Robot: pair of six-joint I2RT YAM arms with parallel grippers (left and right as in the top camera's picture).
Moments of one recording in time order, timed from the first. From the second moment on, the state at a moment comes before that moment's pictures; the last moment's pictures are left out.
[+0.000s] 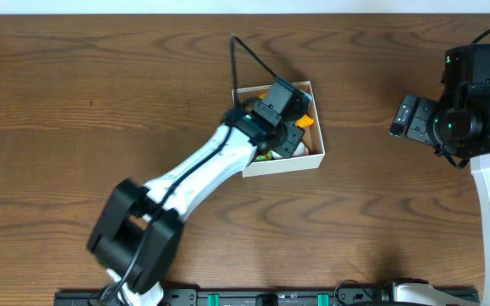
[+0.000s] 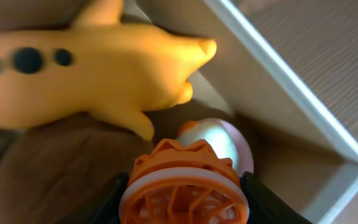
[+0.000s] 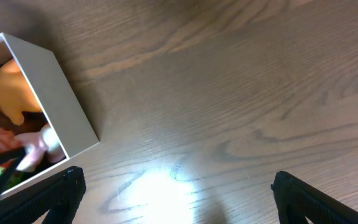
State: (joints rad) left arm -0.69 1.87 1.39 -0.55 0.08 -0.09; right arm 0.01 1.39 1.61 -1.38 0.15 0.39
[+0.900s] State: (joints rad) left arm -0.70 1.47 1.39 -0.81 -0.15 0.05; right arm 0.01 1.39 1.61 -1.33 0.12 0.32
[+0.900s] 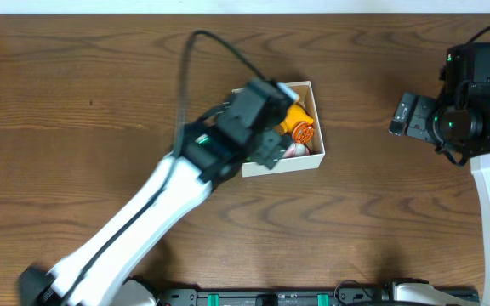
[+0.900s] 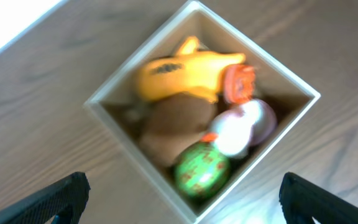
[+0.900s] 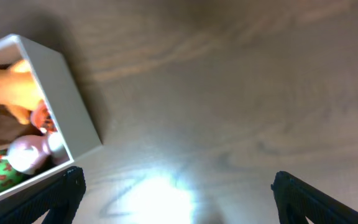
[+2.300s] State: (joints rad) left arm -0.22 0.89 1.39 -1.26 -0.40 -0.30; right arm 0.25 0.94 1.60 -1.27 0.03 0.07
